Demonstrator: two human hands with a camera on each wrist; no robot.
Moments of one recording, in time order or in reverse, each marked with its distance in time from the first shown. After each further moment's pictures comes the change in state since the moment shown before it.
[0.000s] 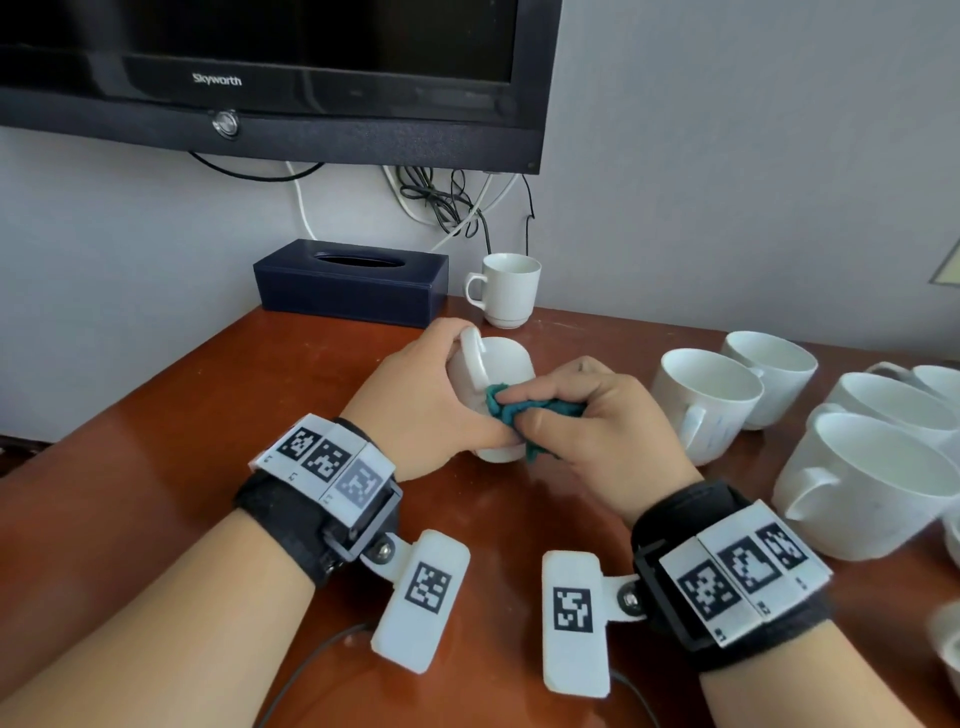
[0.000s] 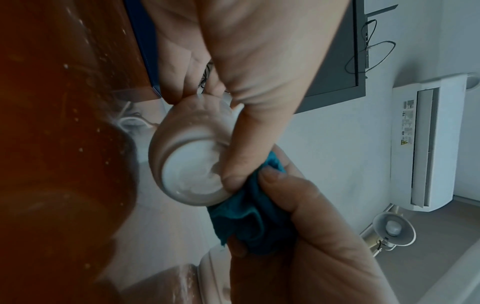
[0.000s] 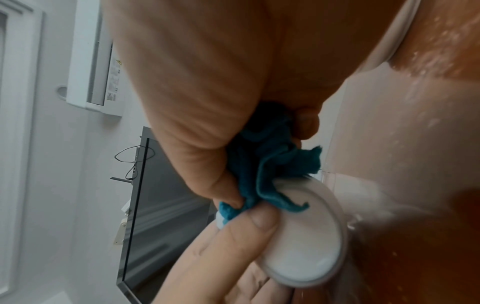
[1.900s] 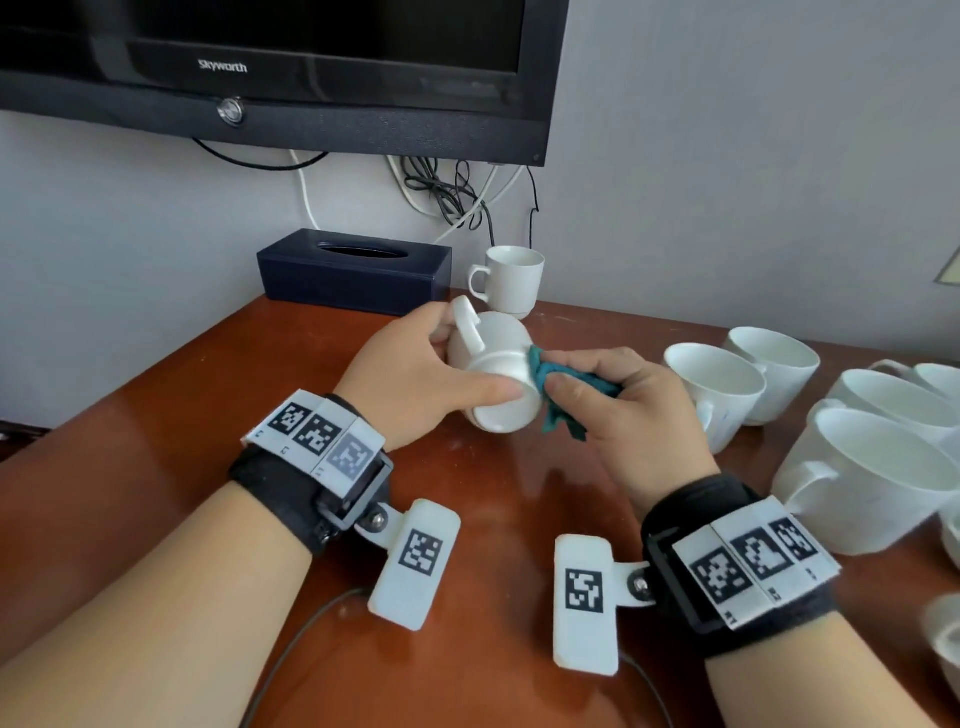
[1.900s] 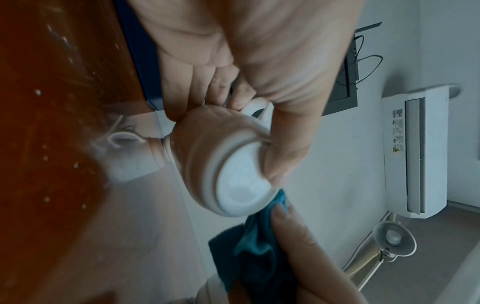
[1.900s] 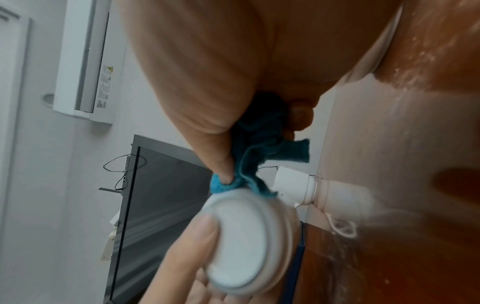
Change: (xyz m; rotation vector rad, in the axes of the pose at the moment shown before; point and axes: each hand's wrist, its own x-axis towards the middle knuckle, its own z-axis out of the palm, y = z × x) left_hand 0.005 -0.003 -0.005 -0.232 0.088 -0.037; right_hand 0.005 0.019 -0.007 0.096 0.187 0.025
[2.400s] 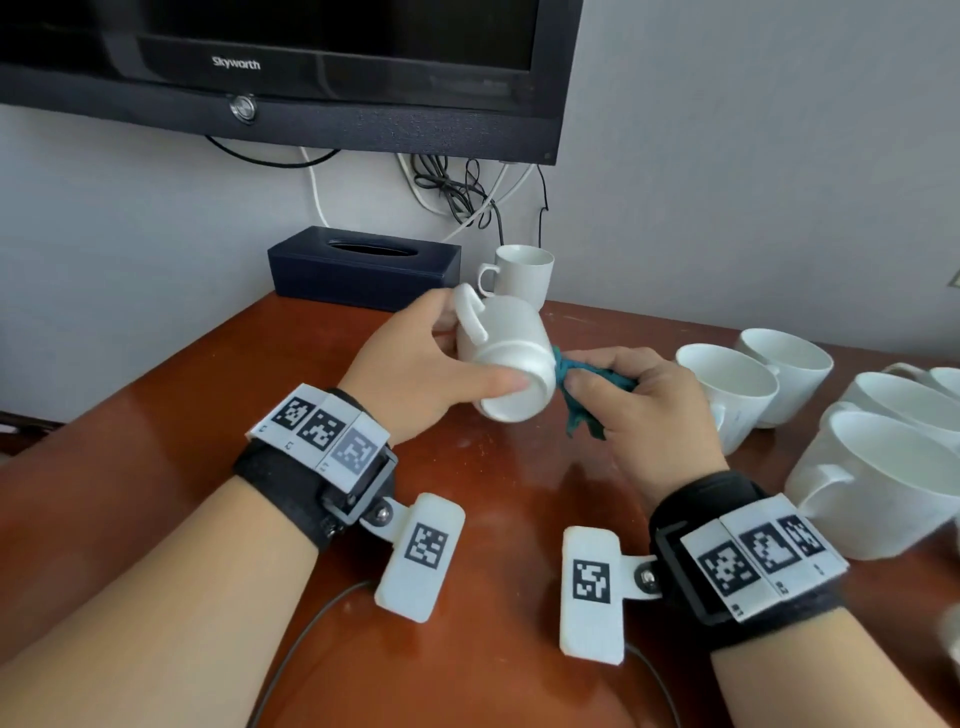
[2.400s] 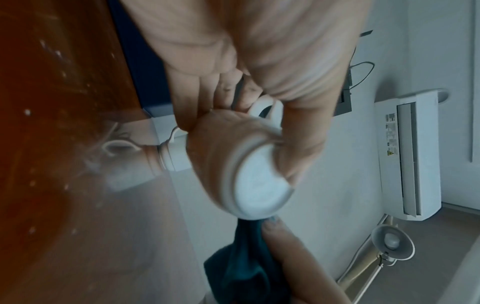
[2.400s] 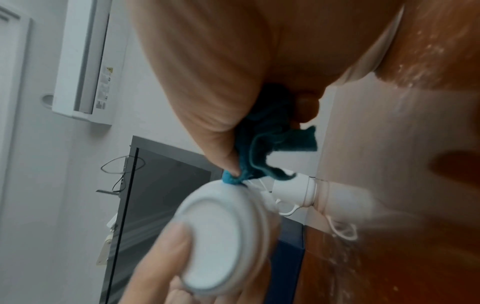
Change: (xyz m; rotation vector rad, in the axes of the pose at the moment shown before) left_hand -0.001 0.001 -0.003 -0.161 0.013 0.028; right_hand 0.002 0.000 0.002 -0.031 0.077 0.012
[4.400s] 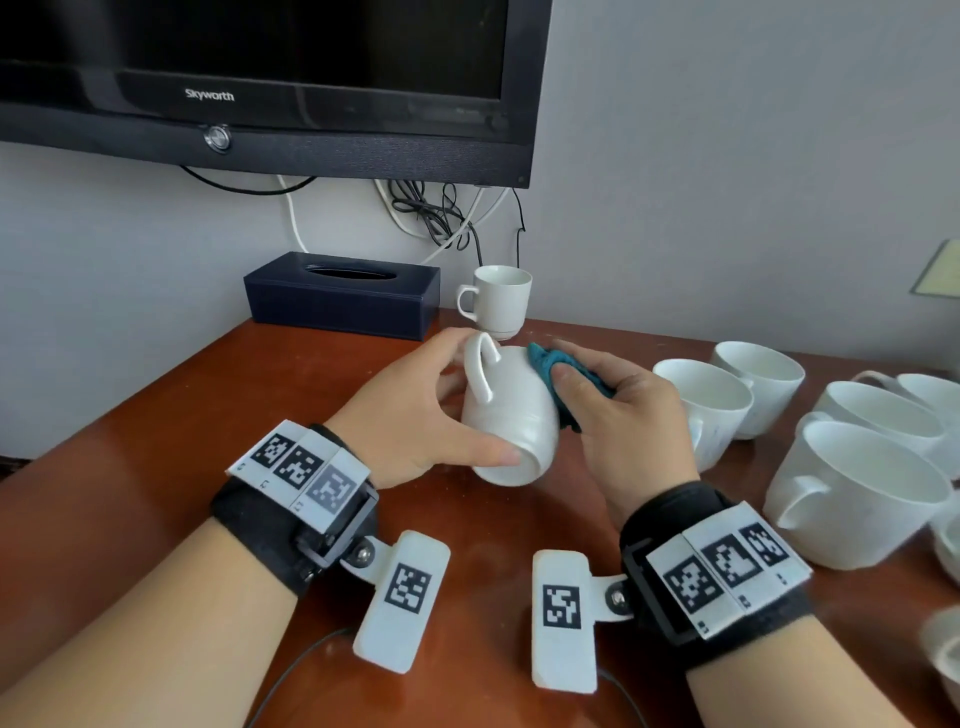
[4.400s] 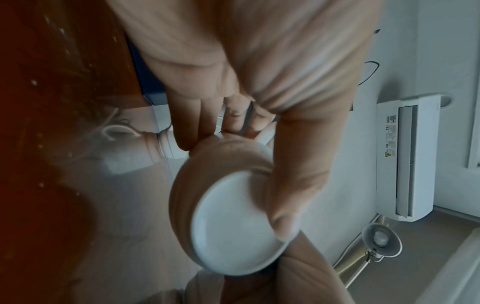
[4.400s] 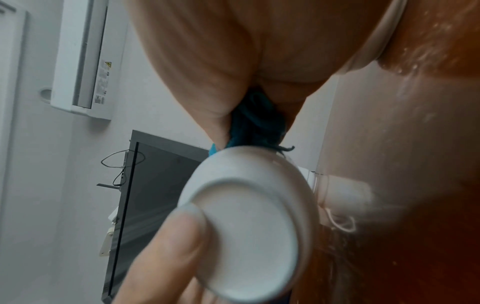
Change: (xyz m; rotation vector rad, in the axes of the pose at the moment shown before) left_hand -0.002 0.000 0.004 0.003 -0.280 0.052; right_hand 0.001 -0.008 0.005 0.167 0.070 0.037
